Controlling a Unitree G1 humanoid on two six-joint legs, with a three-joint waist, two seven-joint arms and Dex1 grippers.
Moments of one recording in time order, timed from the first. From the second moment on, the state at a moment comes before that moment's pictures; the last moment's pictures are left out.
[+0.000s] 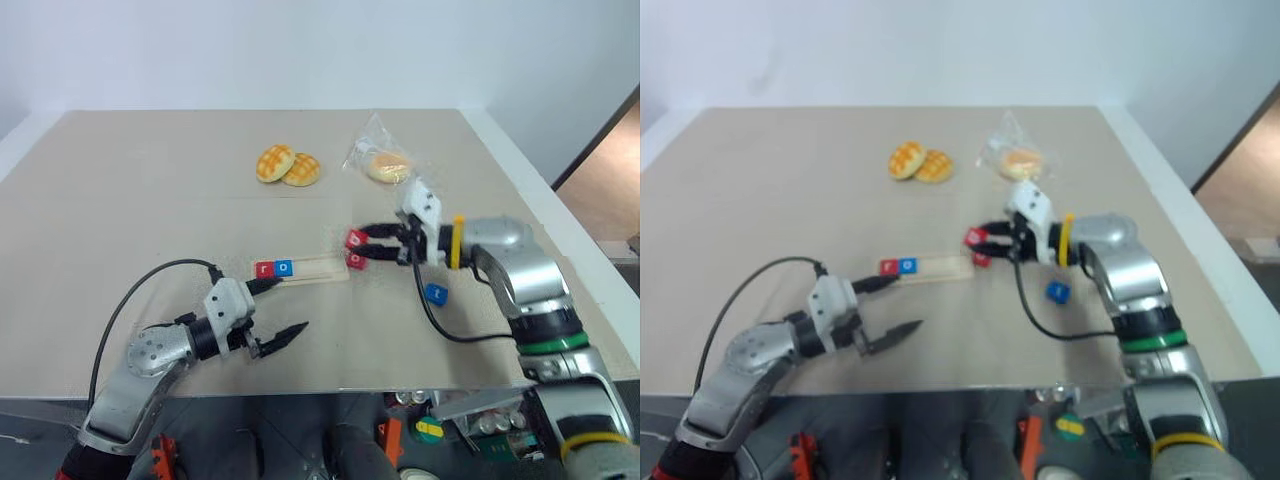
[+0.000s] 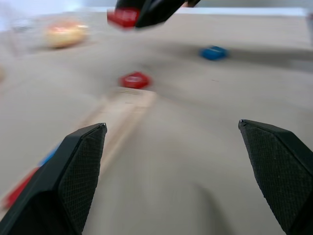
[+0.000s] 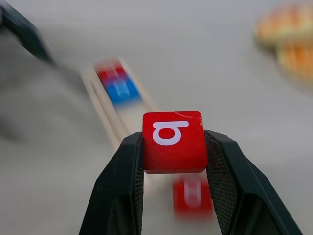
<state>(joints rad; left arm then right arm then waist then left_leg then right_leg) -0.04 0.45 -0.08 -0.38 -0.32 0.19 -0.70 -0.81 -0.53 0.18 0.13 0.22 0.42 1.15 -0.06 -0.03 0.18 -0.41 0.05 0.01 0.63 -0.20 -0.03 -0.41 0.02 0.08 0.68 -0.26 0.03</state>
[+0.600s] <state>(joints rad) 0.00 0.36 -0.01 -0.42 -0.37 0.32 -0.51 -0.98 -0.37 0.35 0.67 0.05 0.07 1.24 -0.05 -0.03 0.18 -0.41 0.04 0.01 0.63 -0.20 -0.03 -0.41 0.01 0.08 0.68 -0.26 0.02</state>
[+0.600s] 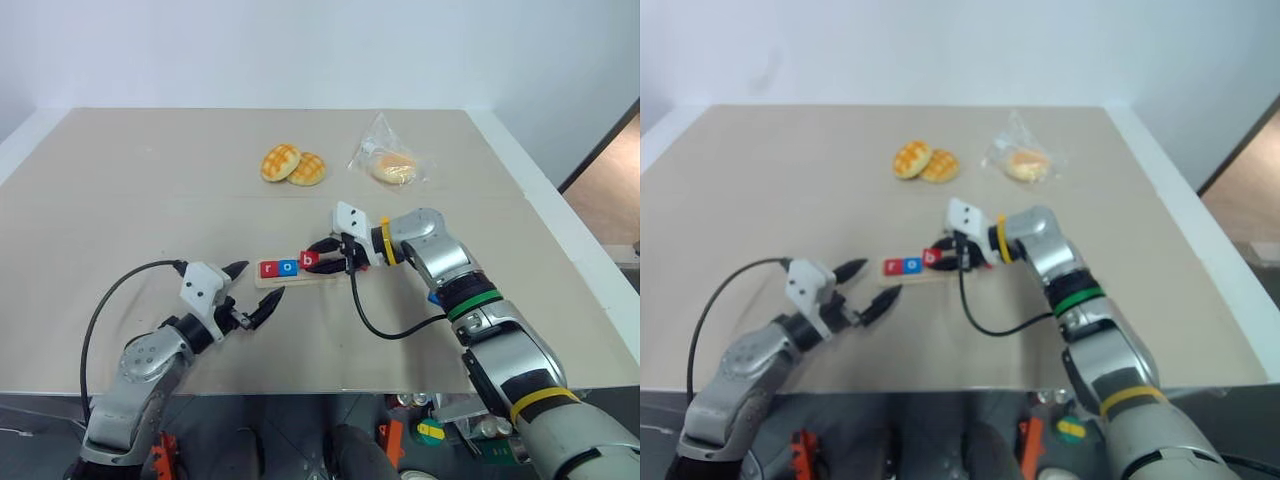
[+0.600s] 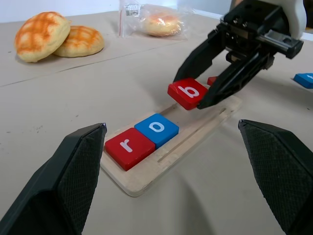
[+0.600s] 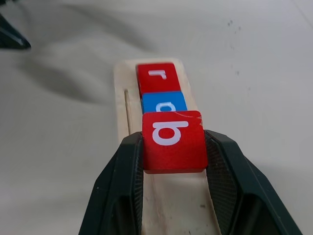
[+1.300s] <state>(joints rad) 0.02 0.36 0.00 -0.48 -0.41 0.40 -0.49 -1.05 -0.29 0.35 0.90 -0.03 -0.06 1.25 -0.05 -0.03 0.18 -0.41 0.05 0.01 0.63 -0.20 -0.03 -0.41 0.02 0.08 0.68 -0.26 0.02</state>
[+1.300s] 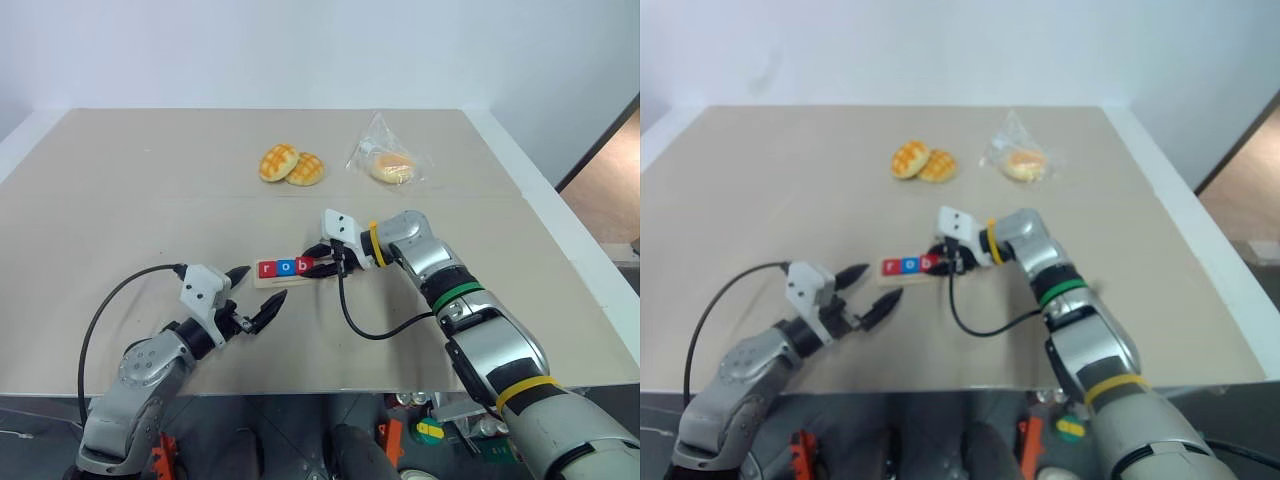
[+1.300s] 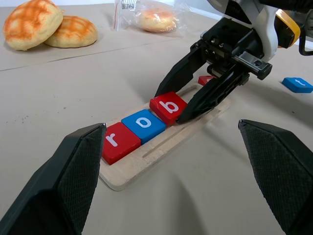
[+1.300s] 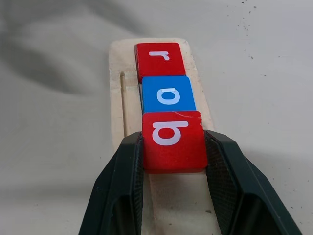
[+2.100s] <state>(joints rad) 0.03 0.35 -0.04 -0.49 -0.40 0.40 -0.48 -1.10 -0.26 0.34 1.02 -0.05 -0.12 1.27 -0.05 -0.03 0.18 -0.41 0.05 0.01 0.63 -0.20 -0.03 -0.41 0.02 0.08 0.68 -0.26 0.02</state>
